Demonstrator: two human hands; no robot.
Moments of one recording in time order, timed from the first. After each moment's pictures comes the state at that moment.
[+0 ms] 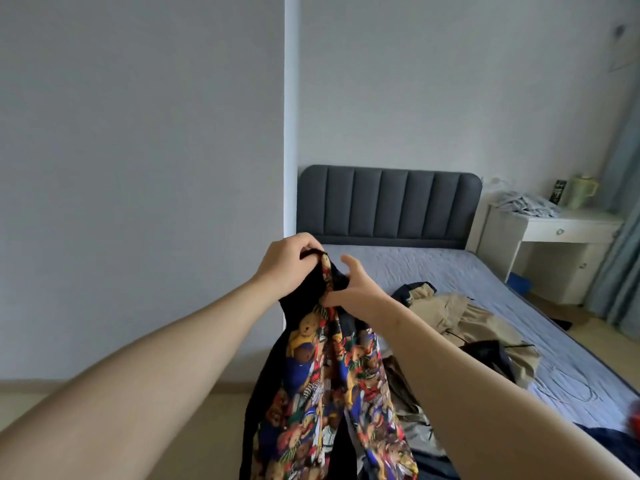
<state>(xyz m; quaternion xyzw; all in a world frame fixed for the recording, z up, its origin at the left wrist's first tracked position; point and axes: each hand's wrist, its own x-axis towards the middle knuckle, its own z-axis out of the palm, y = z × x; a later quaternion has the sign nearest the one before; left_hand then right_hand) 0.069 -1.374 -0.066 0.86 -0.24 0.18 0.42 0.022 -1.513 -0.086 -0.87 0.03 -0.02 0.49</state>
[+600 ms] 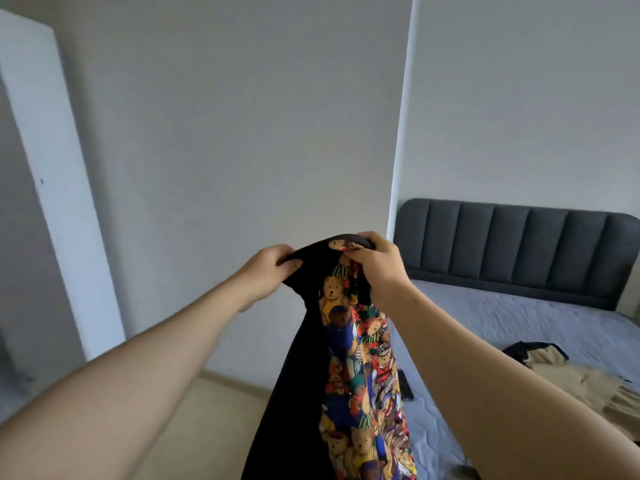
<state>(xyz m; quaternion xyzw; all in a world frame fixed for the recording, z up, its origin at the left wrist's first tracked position) 0.018 -1.195 -0.025 0.87 -0.09 0.15 0.46 0.031 -1.378 -0.014 -0.70 -0.14 -0.10 0.70</state>
